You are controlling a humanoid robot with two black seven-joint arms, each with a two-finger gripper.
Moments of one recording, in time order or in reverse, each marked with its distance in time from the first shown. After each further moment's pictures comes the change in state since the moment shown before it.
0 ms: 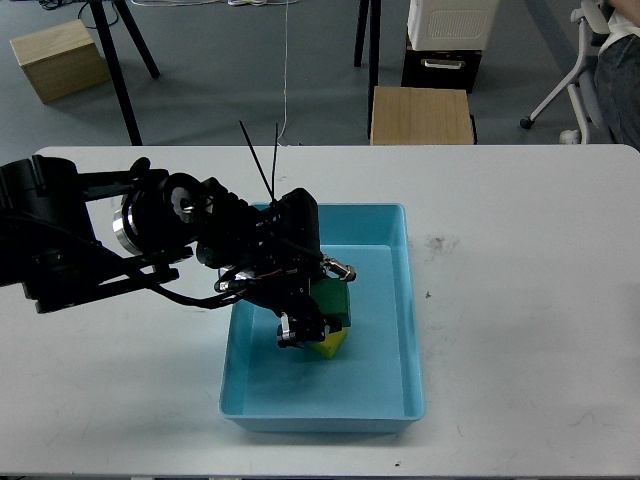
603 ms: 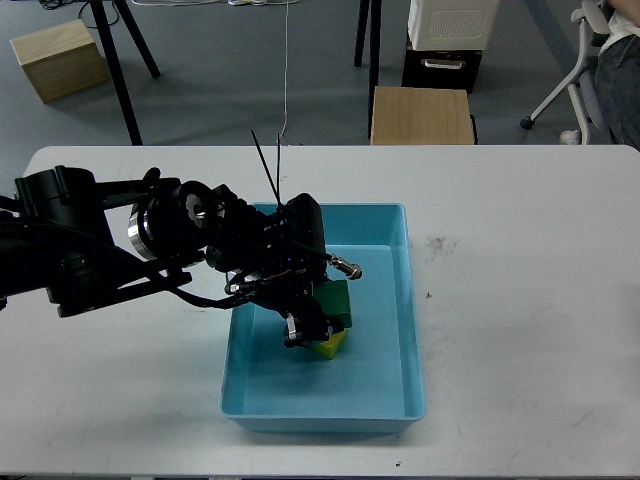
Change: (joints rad) left arm 0.026 -0.047 -0.001 0.083 0.000 0.000 0.000; right arm 0.000 0.001 -0.005 0.001 0.000 0.001 0.001
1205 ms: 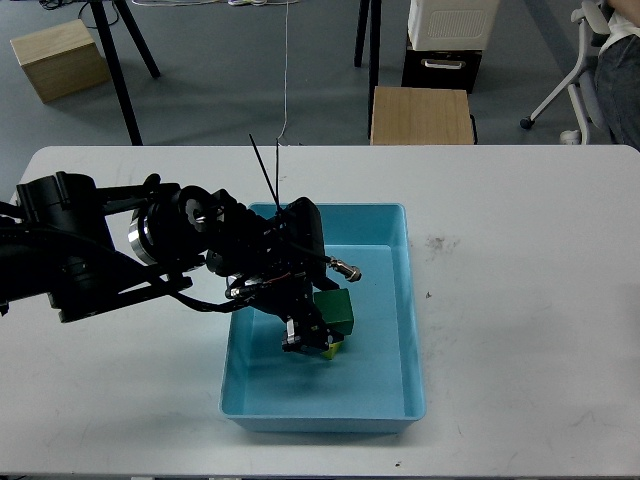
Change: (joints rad) left arm 0.028 0.014 -0.027 -0.006 0.000 0.000 0.000; right arm -0.003 0.001 -0.008 -0.001 0.000 0.002 0.000
